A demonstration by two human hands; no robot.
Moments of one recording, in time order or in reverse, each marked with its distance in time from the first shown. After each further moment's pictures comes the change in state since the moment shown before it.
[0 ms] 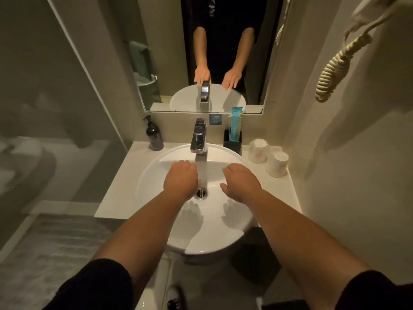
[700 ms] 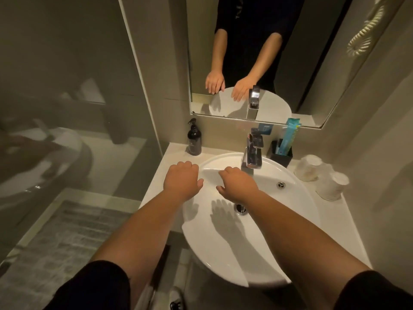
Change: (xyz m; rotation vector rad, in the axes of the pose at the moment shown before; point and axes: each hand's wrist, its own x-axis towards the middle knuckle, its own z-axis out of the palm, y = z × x) left_hand 0.006 -0.163 0.029 0.032 -0.071 -0.133; right_hand 0.117 -0.136 0.022 -0.001 -0.091 -0.132
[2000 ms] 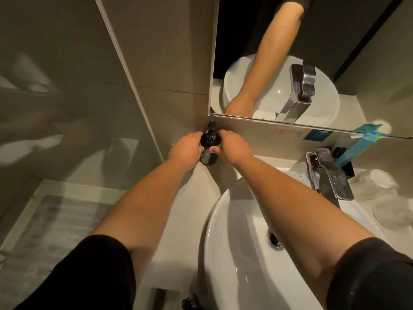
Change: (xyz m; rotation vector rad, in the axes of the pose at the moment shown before) left_hand 0.232 -0.105 0.081 -0.531 -0.165 -0.024; right_hand 0.276 0.001 0.021 0.367 0.011 0.222
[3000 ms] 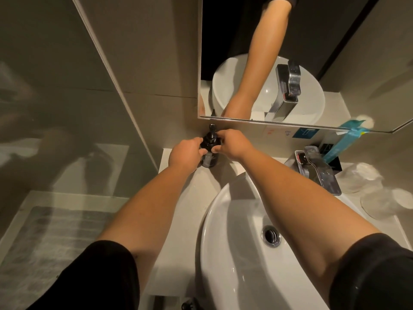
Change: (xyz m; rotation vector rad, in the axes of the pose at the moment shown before) left_hand 0.003 0.020 0.009 -0.075 0.004 -0.042; right_hand 0.002 0.017 -0.025 0.108 -0.080 0.037
